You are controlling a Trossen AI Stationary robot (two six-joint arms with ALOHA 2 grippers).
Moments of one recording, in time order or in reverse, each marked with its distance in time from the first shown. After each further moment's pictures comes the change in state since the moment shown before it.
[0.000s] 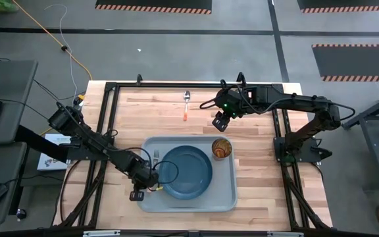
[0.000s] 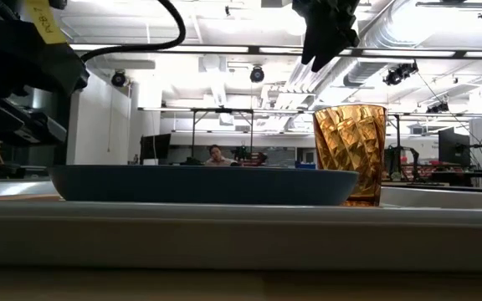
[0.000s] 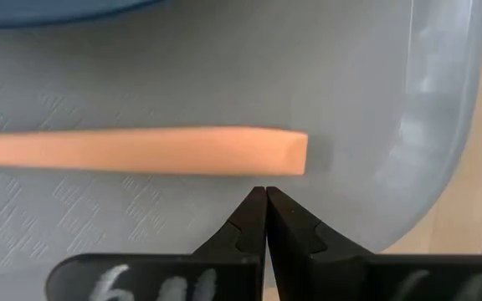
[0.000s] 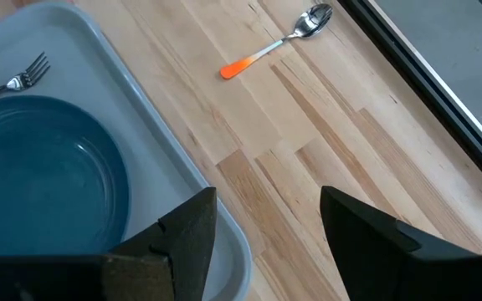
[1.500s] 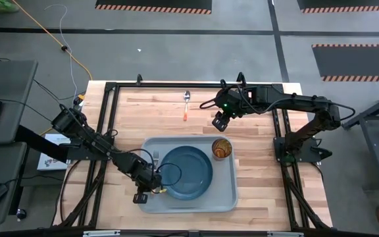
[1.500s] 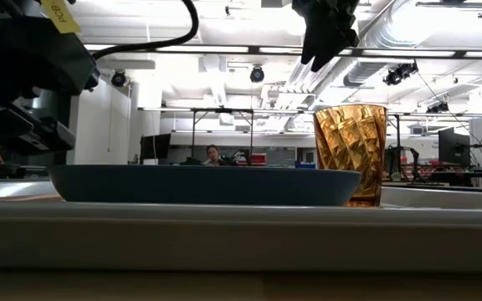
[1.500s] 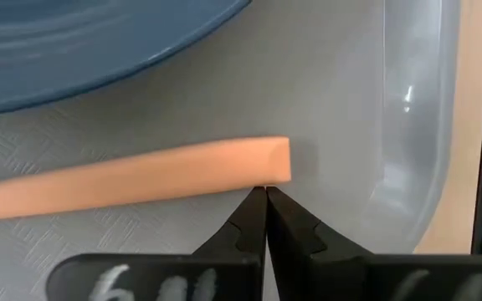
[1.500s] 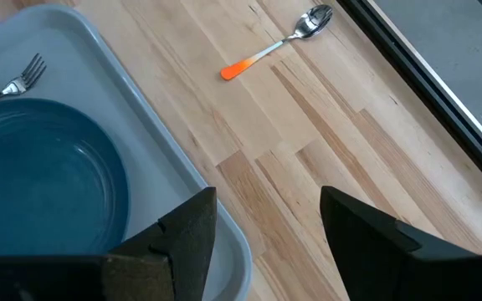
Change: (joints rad) left arm 0.000 0.052 0.015 0.107 0.010 0.007; right arm 0.000 0.000 0.000 0.002 0.000 0.000
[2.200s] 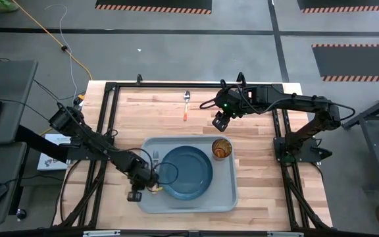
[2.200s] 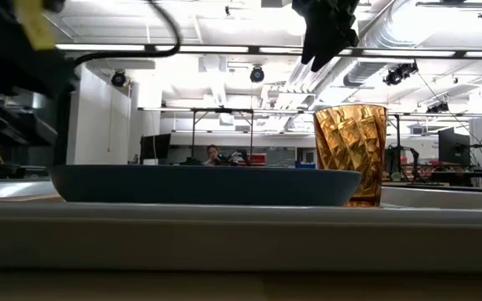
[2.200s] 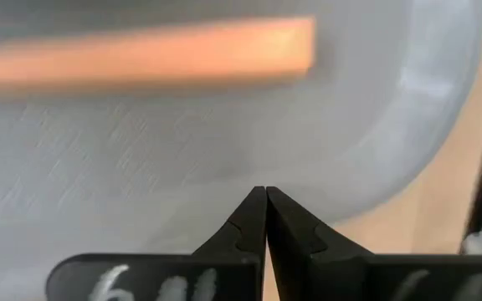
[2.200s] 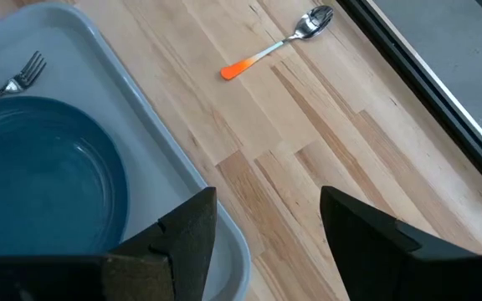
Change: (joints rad) left arm 0.005 -0.051 0.001 -0.187 0.055 0.010; right arm 0.000 0.000 0.000 0.000 0.000 -0.012
